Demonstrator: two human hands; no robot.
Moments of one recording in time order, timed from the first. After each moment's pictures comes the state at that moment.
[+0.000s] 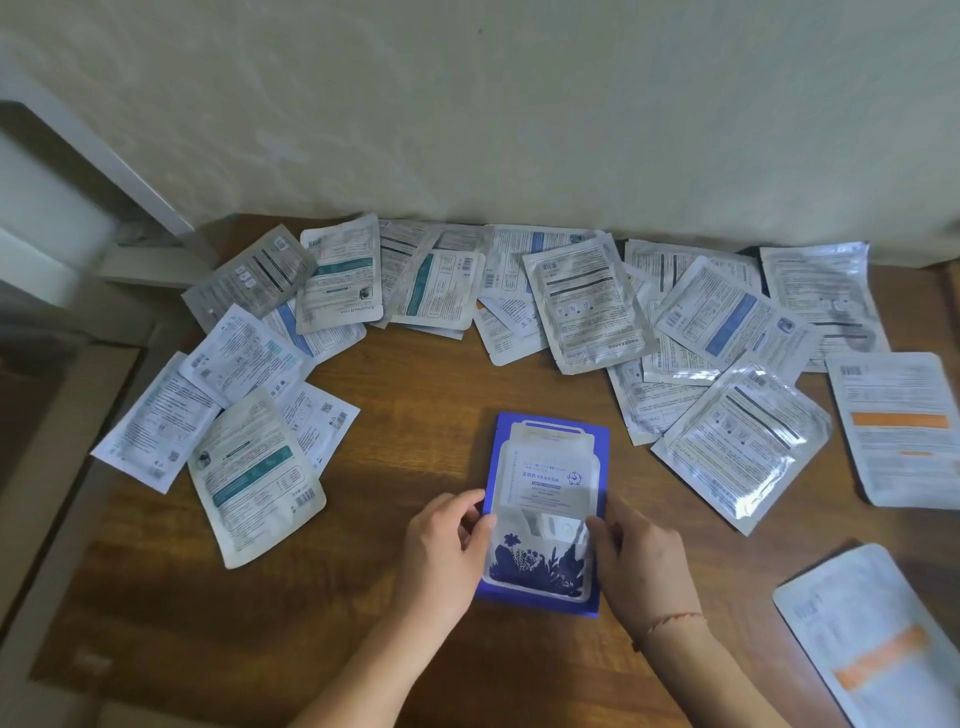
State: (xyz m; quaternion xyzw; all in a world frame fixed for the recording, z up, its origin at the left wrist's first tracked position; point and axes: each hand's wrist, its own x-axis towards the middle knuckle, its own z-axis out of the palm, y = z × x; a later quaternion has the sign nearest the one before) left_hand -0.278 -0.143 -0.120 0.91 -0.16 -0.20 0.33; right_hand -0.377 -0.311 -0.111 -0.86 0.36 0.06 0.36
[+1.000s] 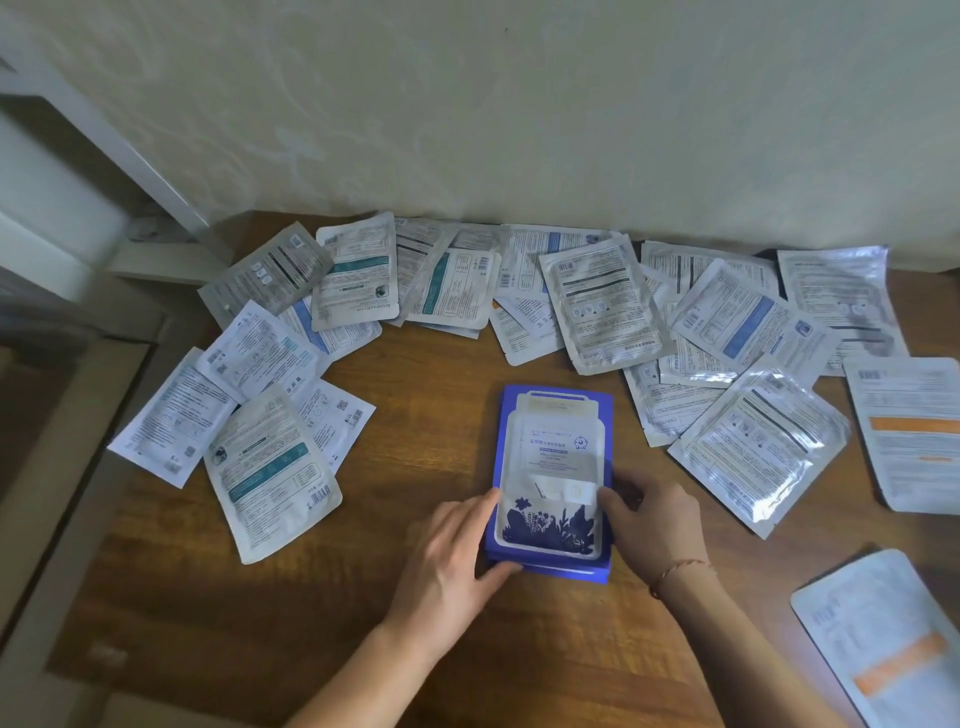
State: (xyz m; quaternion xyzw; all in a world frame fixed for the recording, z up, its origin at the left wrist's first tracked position) left_hand -0.278 -0.109 -0.145 0.87 -0.36 -0.14 0.30; right_hand -0.344 -0.327 -0.108 -0.82 0.41 0.05 0.39
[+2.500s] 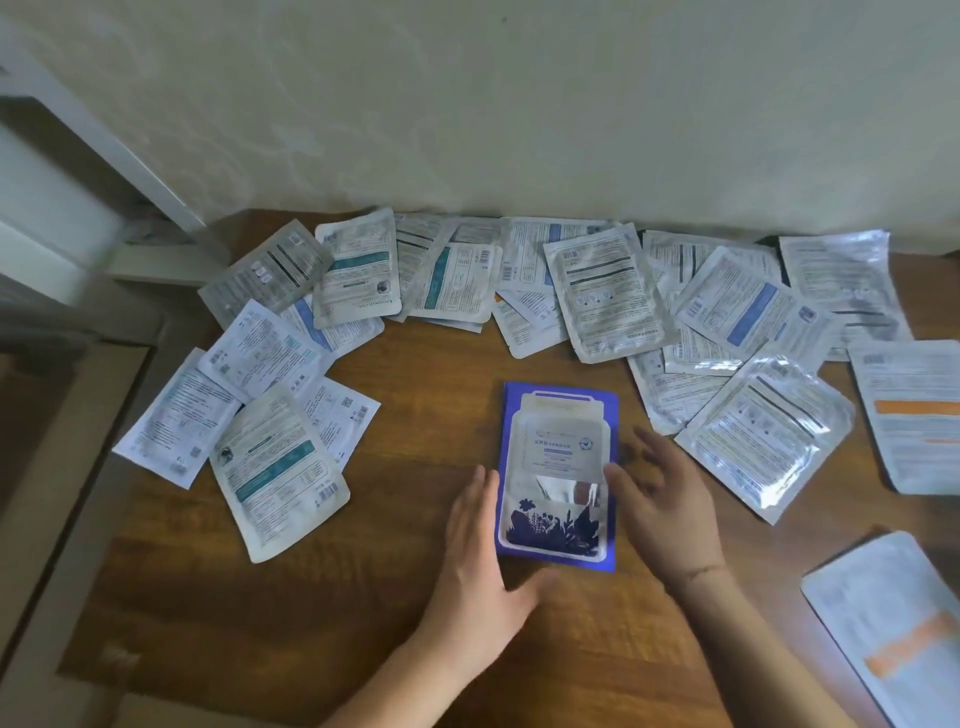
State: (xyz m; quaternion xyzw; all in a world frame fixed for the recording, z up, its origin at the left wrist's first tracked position) left_hand -0.300 -0.124 -0.115 0.87 -0.21 -0.27 0.35; right_hand -0.346 -0.318 -0.103 -0.78 0.42 -0.05 0.46
